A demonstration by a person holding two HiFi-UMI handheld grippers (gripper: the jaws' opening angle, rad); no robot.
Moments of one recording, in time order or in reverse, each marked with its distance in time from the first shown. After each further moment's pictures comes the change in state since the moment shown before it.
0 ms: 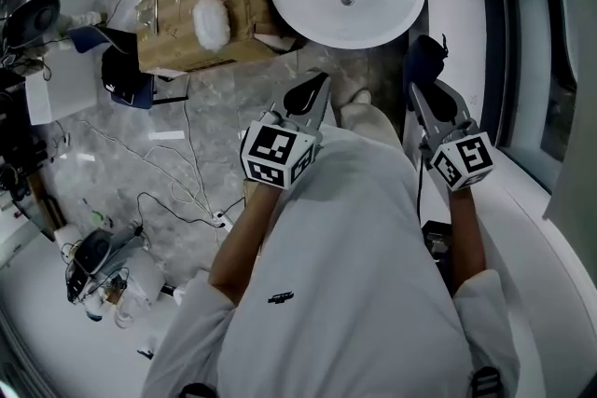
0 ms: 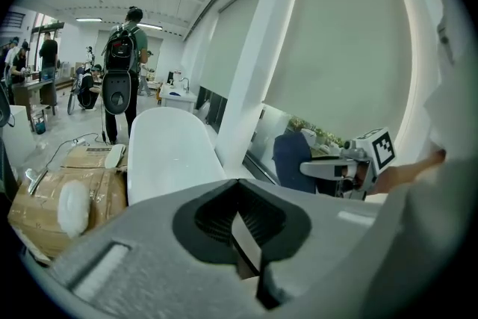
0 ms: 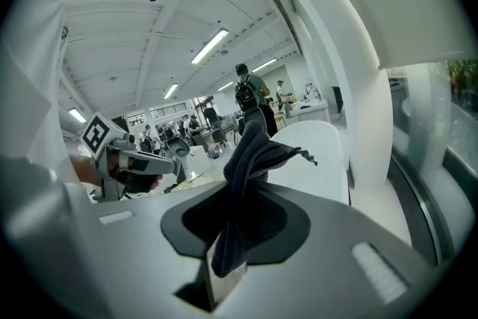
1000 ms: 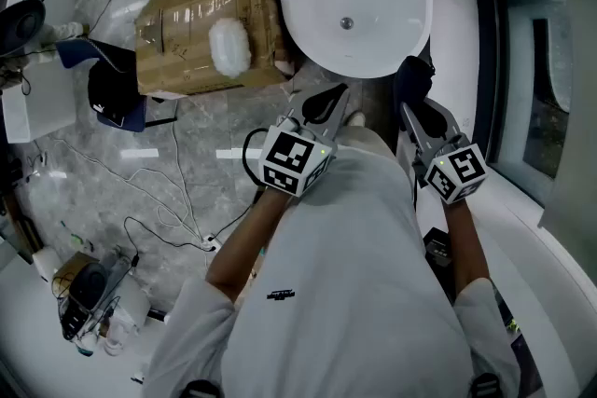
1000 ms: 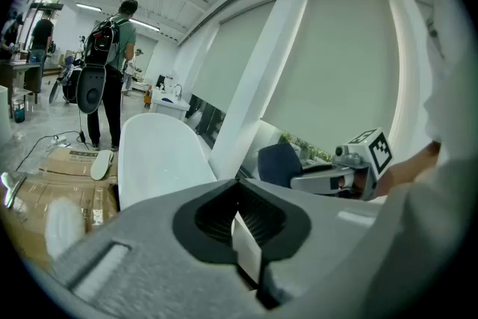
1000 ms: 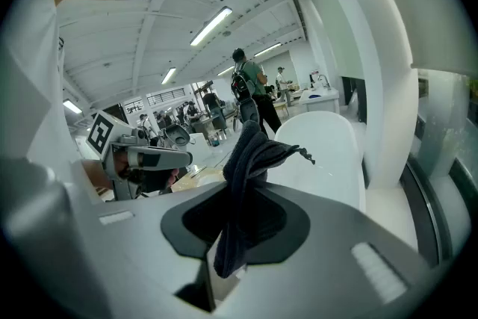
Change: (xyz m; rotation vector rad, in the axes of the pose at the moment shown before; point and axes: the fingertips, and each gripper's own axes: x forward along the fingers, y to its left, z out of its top) left arm -0.014 0.093 0.029 -0.021 -0.085 -0.151; right arm 0.103 0.074 0.017 -0.011 0.115 -0.019
